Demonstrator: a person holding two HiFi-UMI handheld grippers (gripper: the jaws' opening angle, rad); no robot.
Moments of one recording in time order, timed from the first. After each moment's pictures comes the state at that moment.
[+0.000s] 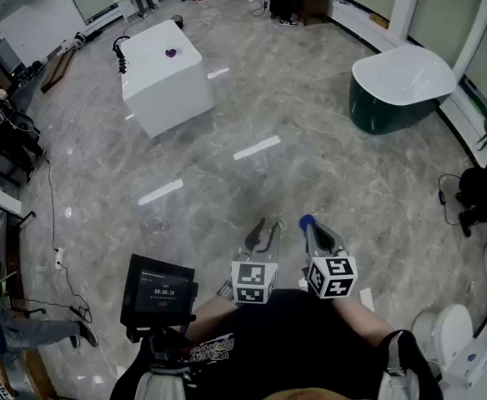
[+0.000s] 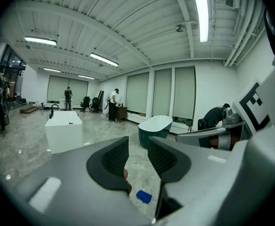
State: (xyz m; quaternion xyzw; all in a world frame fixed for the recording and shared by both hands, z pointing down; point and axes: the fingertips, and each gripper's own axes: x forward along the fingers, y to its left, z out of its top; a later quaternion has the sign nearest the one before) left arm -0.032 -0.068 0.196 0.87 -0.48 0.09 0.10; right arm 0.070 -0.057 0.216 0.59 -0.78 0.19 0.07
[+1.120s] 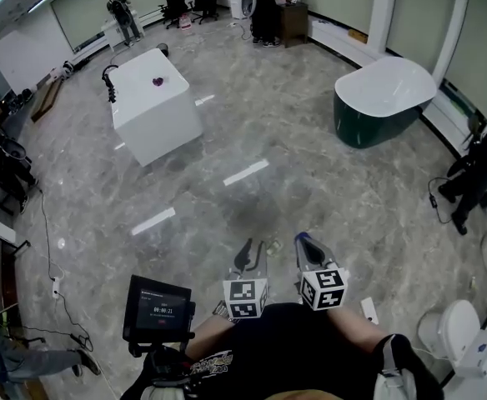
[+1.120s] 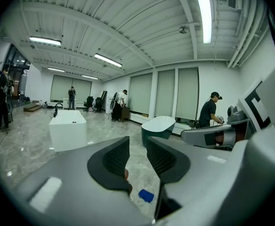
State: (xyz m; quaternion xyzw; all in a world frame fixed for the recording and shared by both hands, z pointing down) left arm -0.060 -0.070 0.207 0.86 -0.50 0.08 0.10; right arm 0.051 -0.056 0.217 0.59 -0.79 0.17 0.06
